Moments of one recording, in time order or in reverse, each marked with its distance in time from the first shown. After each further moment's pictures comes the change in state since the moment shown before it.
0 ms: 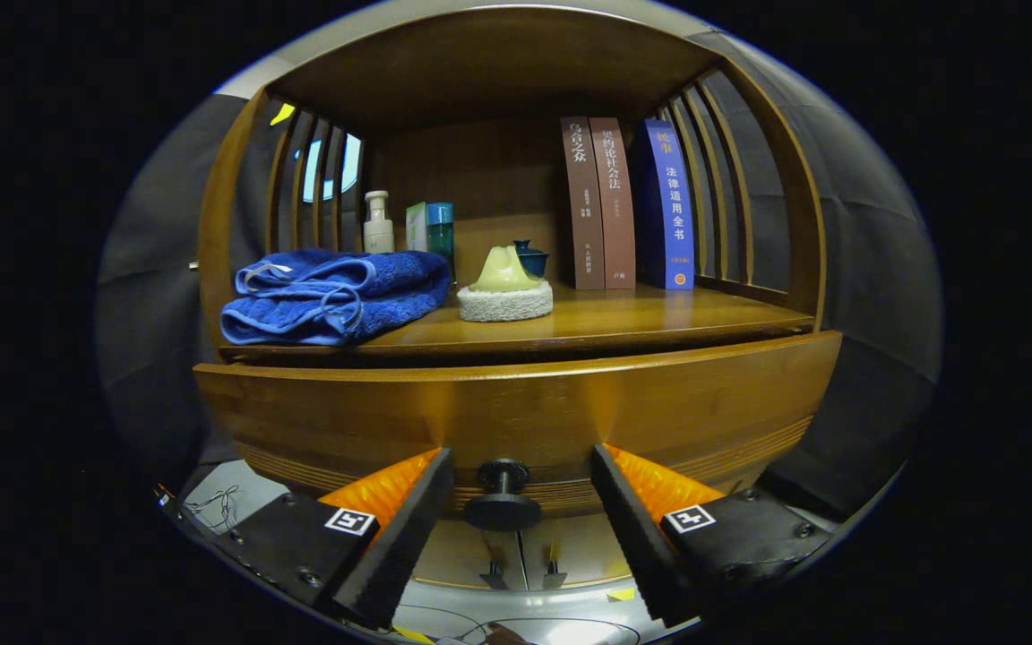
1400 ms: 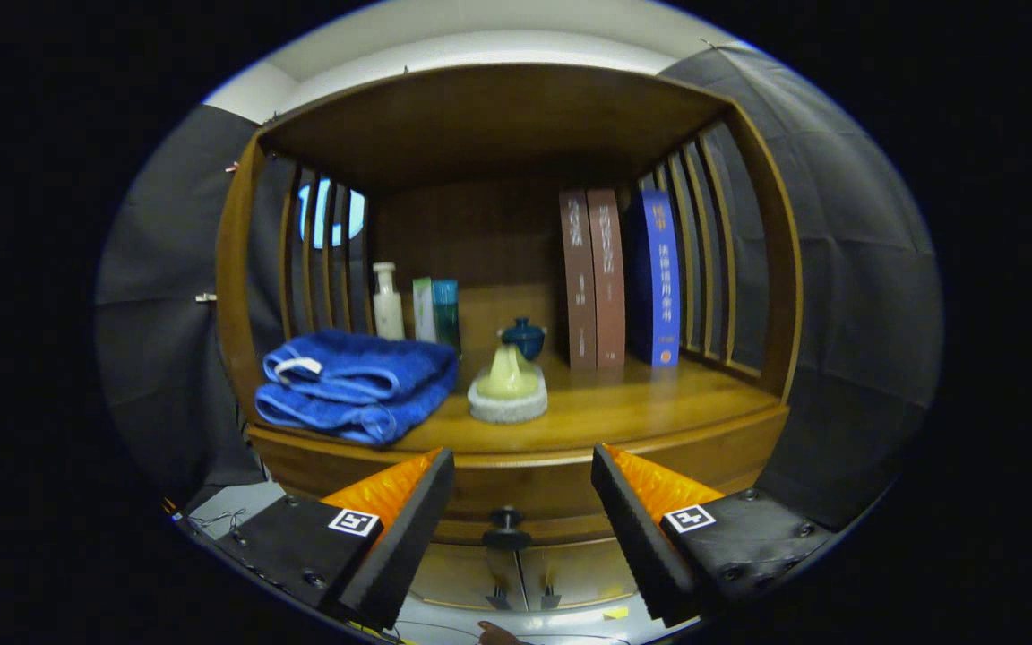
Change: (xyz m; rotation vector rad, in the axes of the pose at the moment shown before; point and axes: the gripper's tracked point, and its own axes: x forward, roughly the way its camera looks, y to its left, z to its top) arm -0.058 0.002 0.108 -0.006 -0.179 0.005
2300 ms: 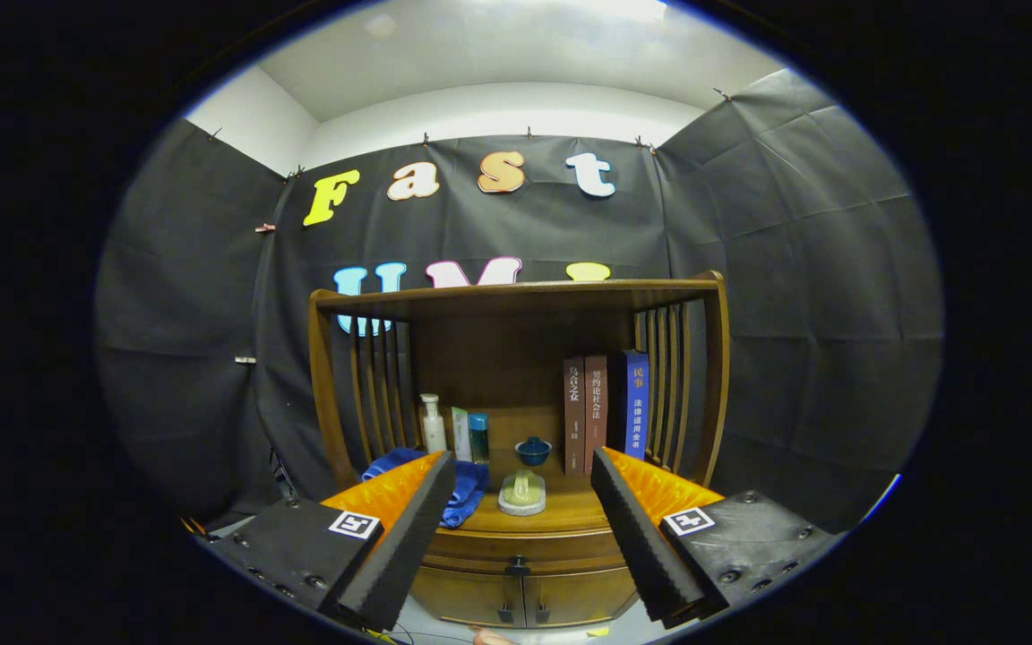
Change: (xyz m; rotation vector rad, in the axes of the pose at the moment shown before) arm -0.131 0.006 0.185 -0.005 -0.145 0.048
